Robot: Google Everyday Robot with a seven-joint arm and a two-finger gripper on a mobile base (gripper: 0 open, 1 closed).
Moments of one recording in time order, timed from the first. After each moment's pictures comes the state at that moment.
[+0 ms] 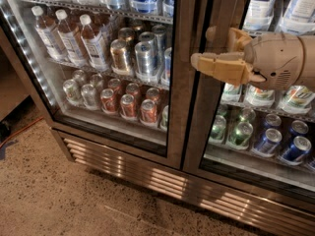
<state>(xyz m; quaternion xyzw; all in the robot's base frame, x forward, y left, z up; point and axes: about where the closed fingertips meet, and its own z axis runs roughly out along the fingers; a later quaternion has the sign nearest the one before) 0.460 -0.083 1.006 -0.51 0.53 0.41 0.53</state>
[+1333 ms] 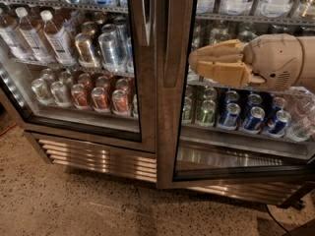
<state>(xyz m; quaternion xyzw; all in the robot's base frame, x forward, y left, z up) 0.460 -0.083 1.006 -0.51 0.53 0.41 0.53</state>
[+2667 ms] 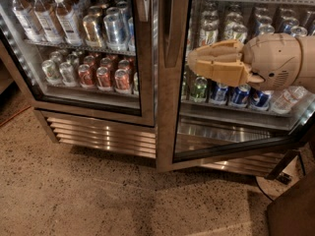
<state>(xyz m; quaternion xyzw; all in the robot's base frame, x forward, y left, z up) 0.460 -0.083 1.006 -0.51 0.53 0.41 0.53</state>
